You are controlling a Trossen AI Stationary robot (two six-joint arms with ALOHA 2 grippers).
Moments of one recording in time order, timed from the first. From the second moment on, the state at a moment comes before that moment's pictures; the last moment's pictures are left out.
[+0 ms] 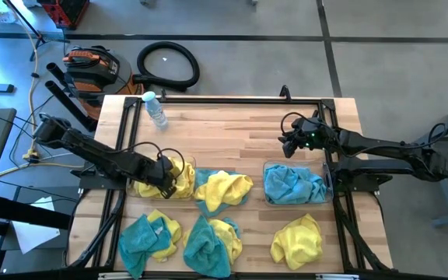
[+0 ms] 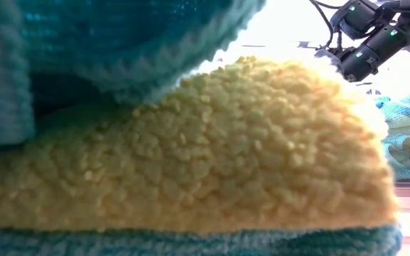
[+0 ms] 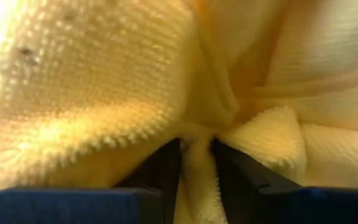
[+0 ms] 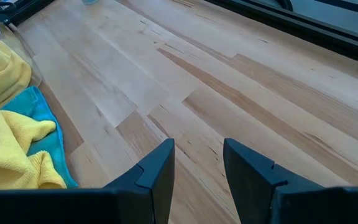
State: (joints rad) left arm -0.29 1.18 0.56 -0.70 -0.22 -1.04; right arm -0.40 0.83 0.45 -0.27 0.10 0.39
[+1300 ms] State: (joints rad) left arm -0.35 1.03 0.82 -0.93 -0.30 -1.10; right arm -0.40 0.83 0.45 -0.27 0.10 0.41
